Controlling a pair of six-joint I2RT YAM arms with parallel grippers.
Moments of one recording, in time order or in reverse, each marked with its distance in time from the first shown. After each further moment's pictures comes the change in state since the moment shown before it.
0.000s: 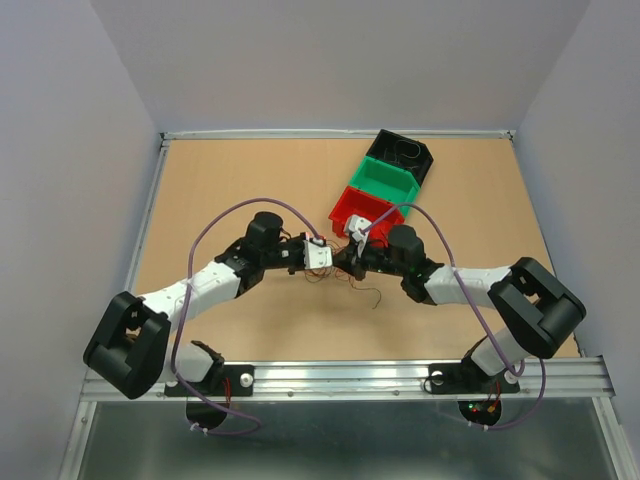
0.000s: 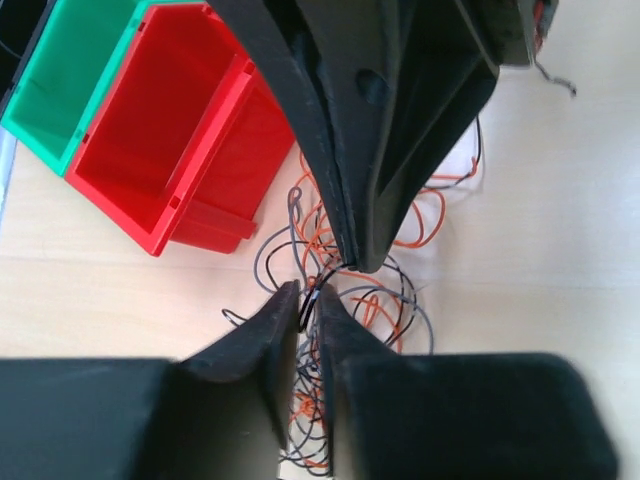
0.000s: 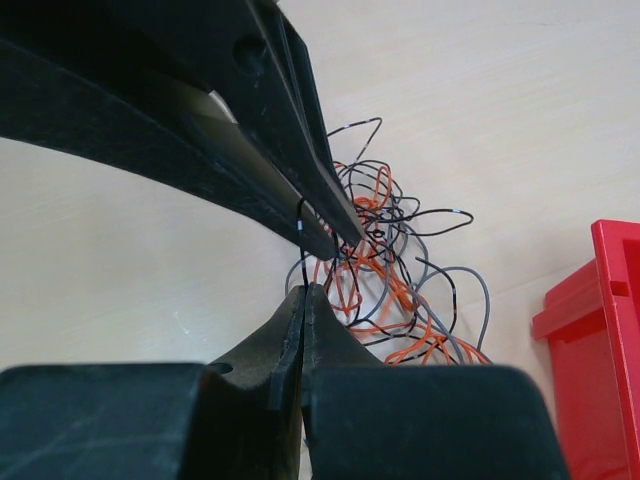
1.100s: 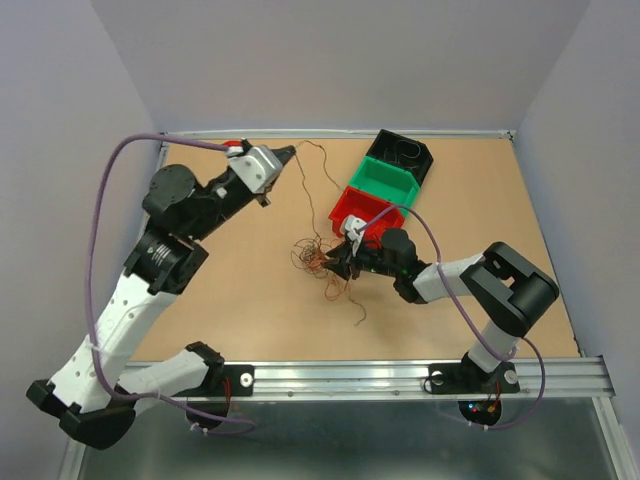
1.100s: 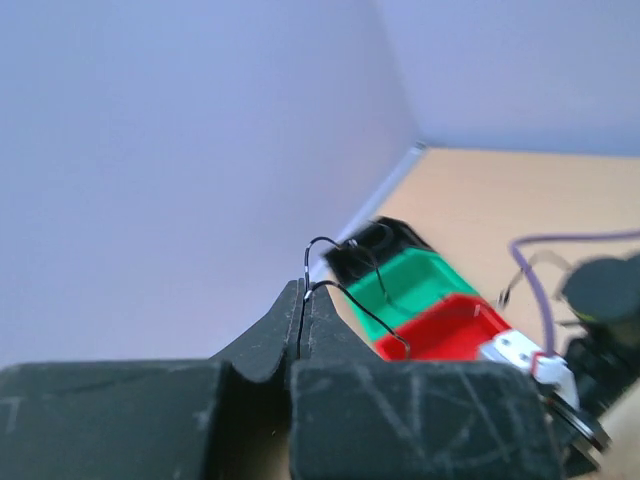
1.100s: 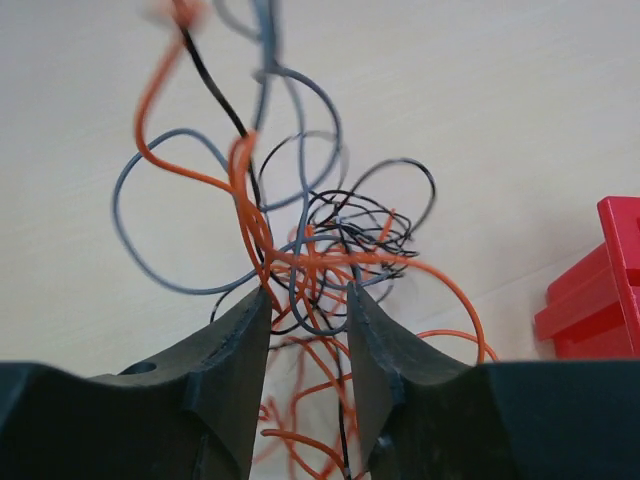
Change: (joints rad) left arm -0.005 -0.258 0.653 -0.267 -0.217 -0.408; right arm 0.001 0.165 0.007 0.167 0.045 0.036
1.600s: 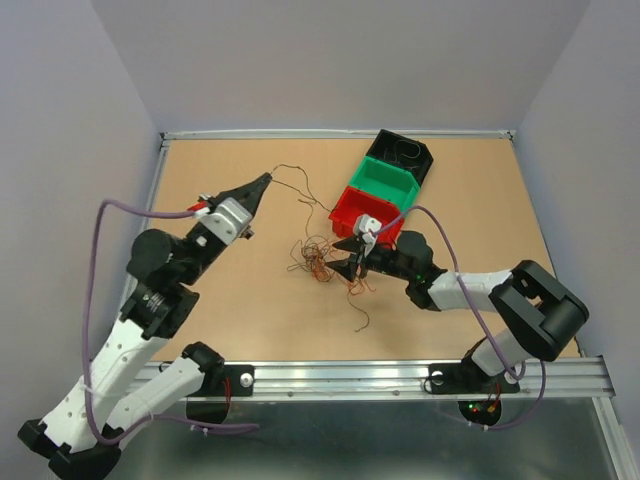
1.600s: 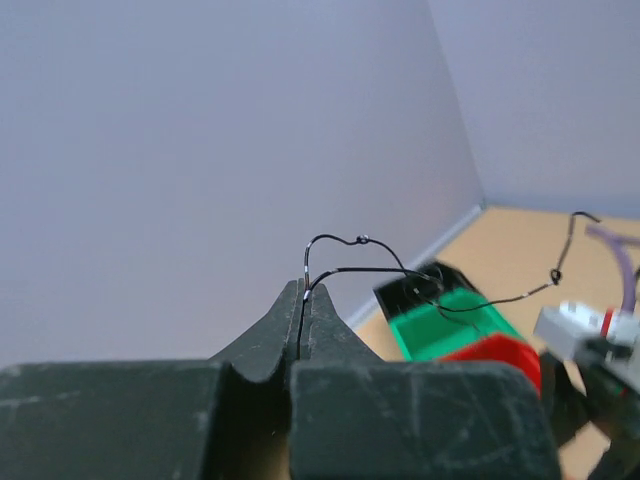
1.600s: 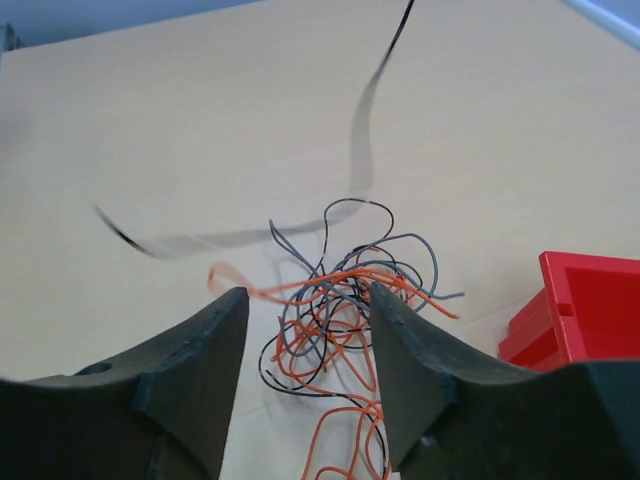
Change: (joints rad) left arm 0.000 -0.313 -0.299 0.262 -0.172 -0.029; right arm 0.000 -0.153 -0.055 0.030 -0.002 0.002
